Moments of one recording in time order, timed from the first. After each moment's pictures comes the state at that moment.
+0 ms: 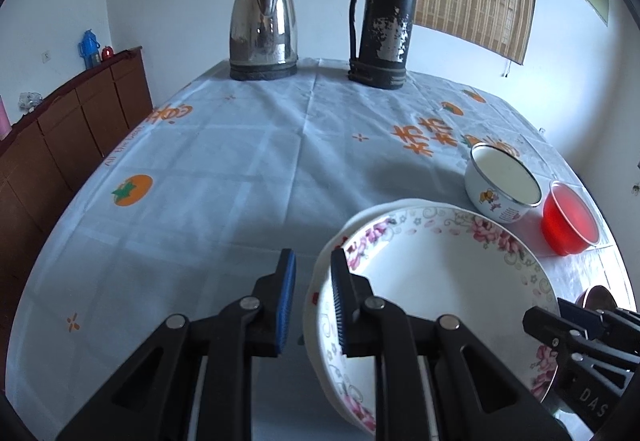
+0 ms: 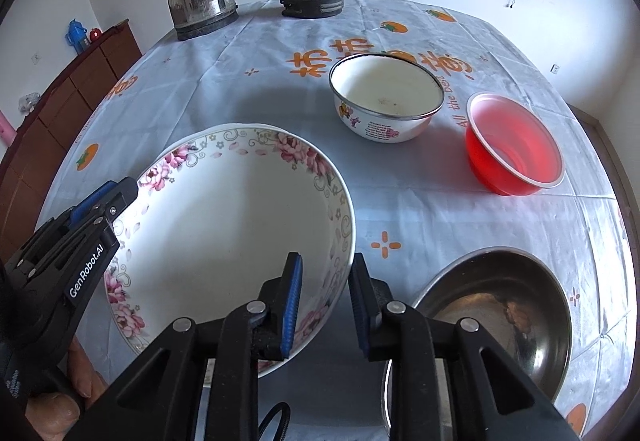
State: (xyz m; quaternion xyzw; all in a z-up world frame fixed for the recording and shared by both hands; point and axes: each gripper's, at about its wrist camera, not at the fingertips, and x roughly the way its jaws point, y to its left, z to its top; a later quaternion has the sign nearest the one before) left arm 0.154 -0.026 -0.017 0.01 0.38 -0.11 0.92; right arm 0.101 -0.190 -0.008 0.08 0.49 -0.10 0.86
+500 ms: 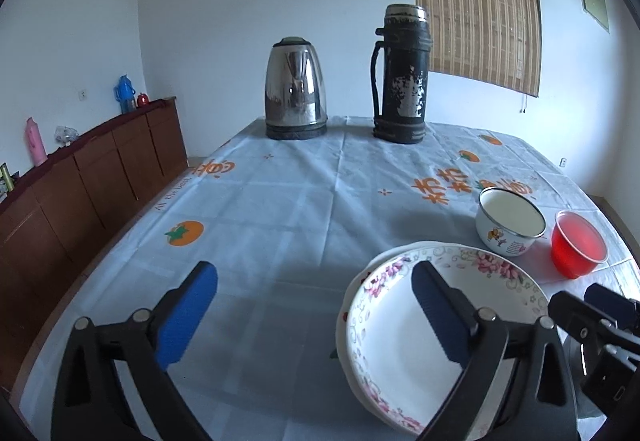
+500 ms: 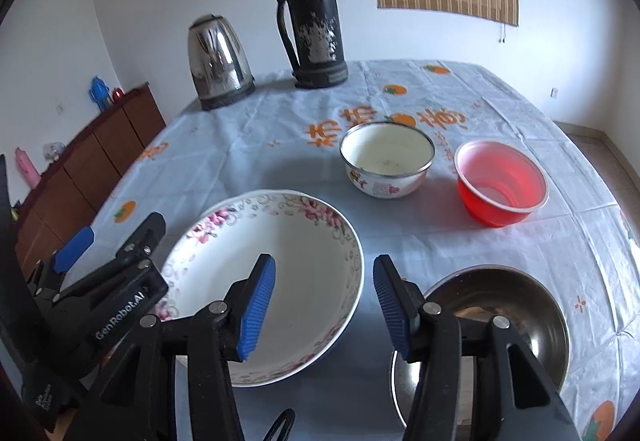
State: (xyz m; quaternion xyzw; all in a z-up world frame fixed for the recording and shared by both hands) left arm 0.117 -0.016 0.012 0.03 0.28 -0.06 0.96; right arm 0.064 -0.182 0.023 0.10 0.36 -0.08 0.92
